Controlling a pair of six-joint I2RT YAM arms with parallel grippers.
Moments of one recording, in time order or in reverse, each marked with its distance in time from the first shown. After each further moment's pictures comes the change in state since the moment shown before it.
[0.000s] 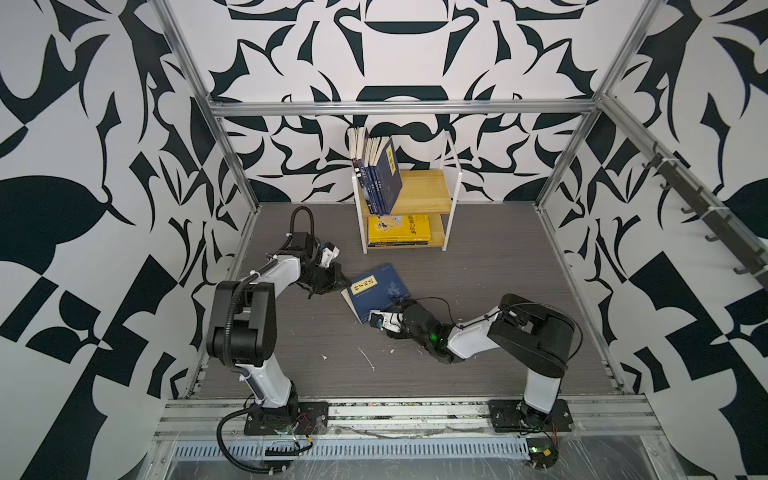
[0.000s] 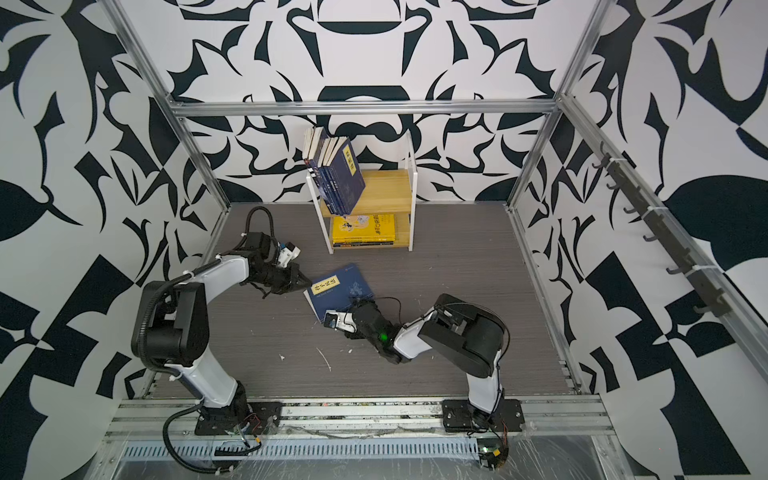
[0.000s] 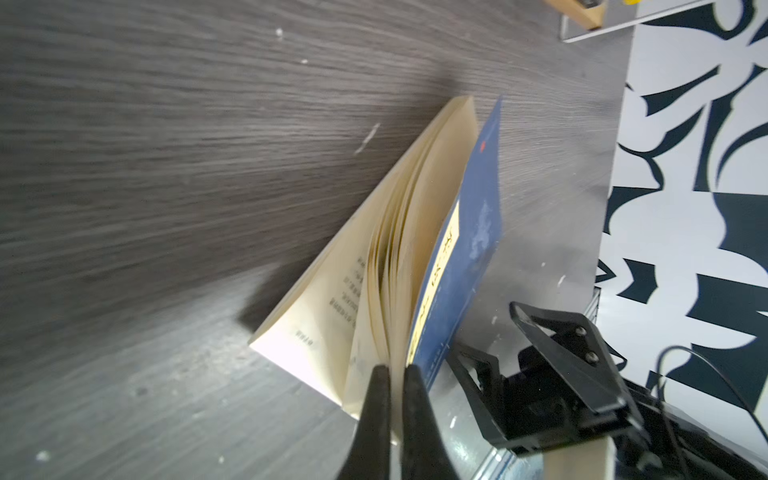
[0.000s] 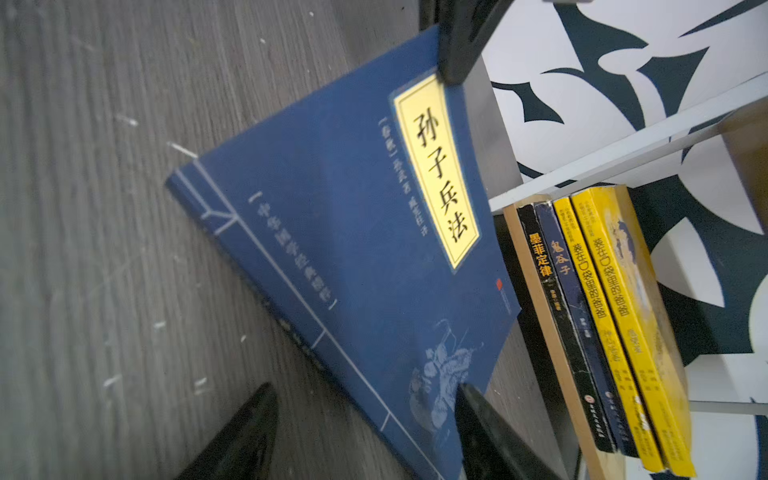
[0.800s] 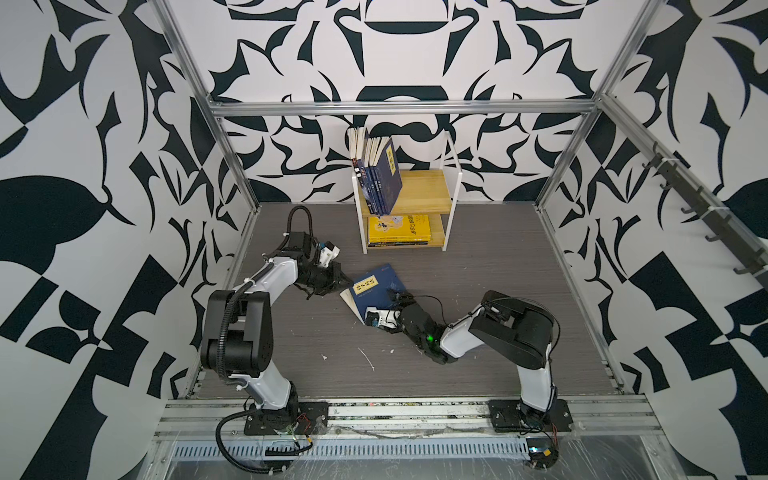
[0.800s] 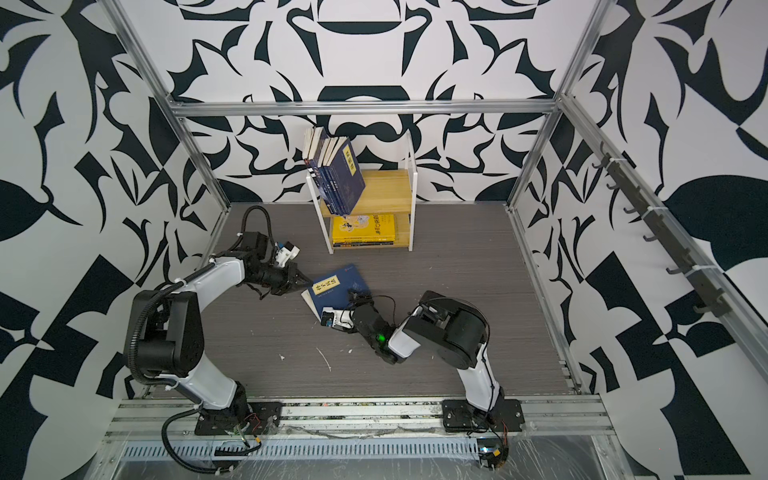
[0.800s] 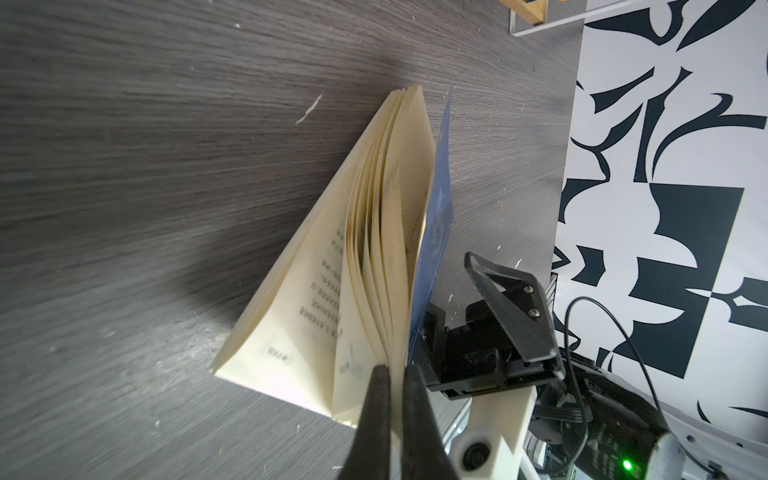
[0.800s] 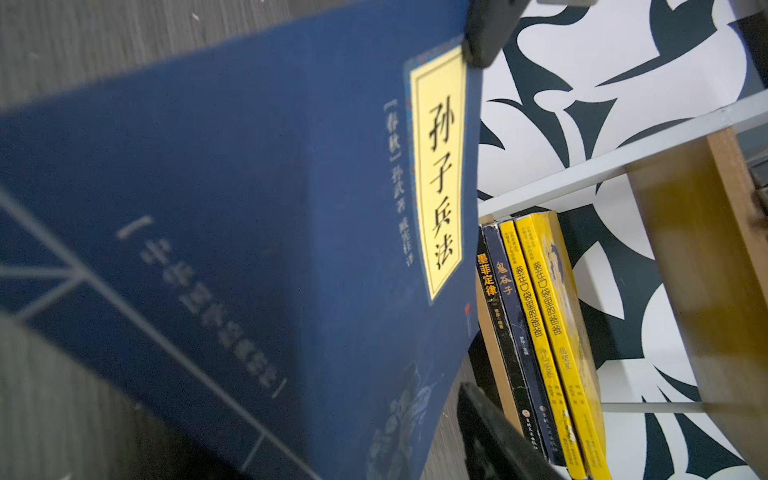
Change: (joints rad) left arm -0.001 -0.056 -0.014 -0.043 0.074 -0.031; right arm -0.002 0.146 0.045 0.233 0.085 -0.146
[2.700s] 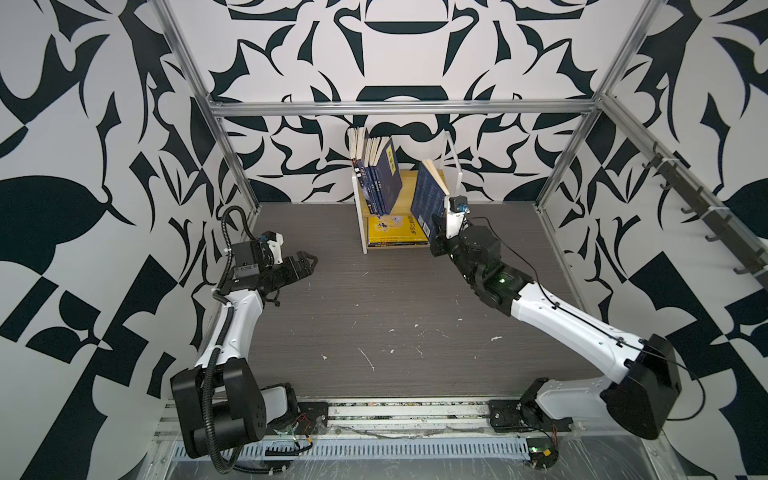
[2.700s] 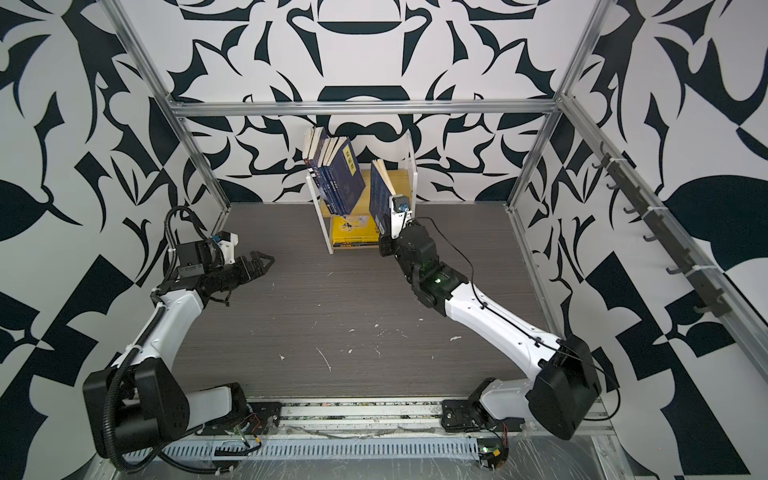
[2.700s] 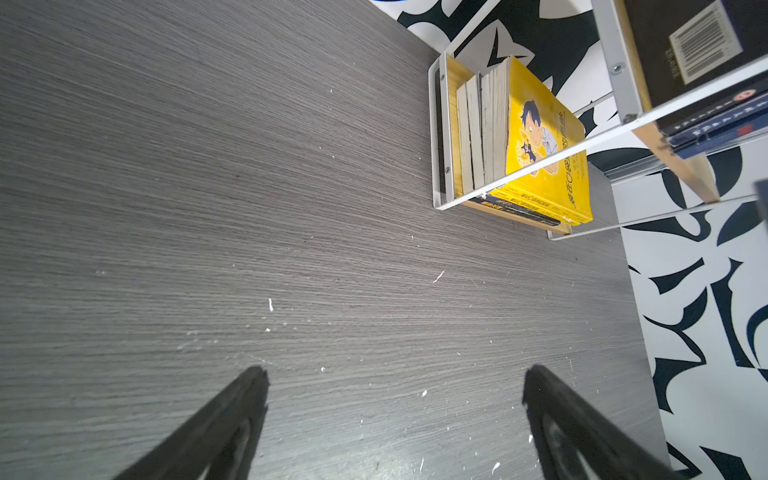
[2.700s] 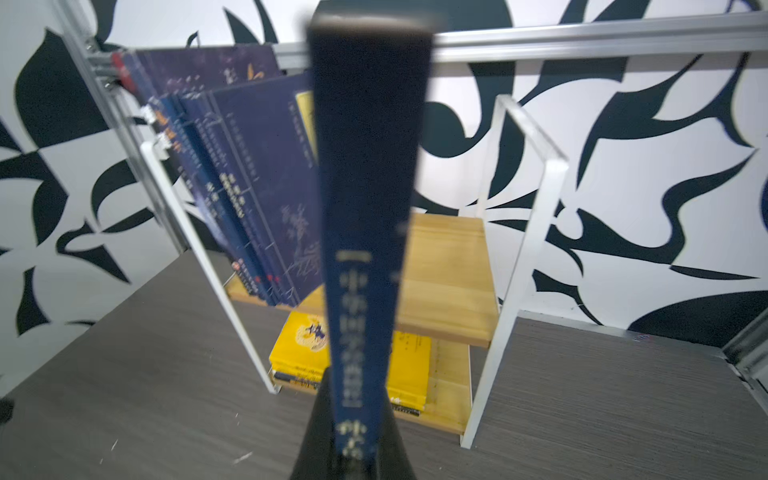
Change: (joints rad) left arm 0.290 -0.399 -0.193 0.258 -0.244 -0.054; right arm -0.317 -0.650 0.416 -0.833 0.035 1.011
